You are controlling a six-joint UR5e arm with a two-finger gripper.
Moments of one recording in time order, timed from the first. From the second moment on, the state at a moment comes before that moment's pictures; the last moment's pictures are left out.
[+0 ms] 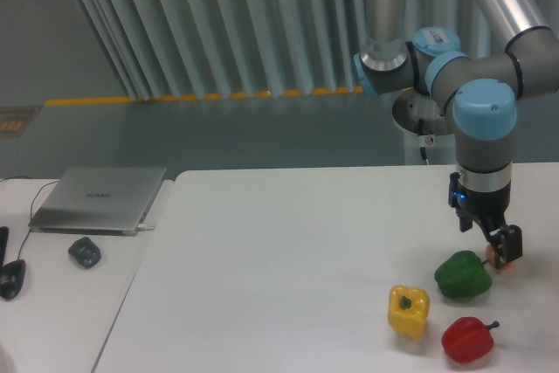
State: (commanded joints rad) arm 2.40 -1.90 -1.51 -1.25 1.60 1.30
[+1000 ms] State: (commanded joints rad) arm 2.40 -1.89 -1.59 -1.01 1.54 1.18
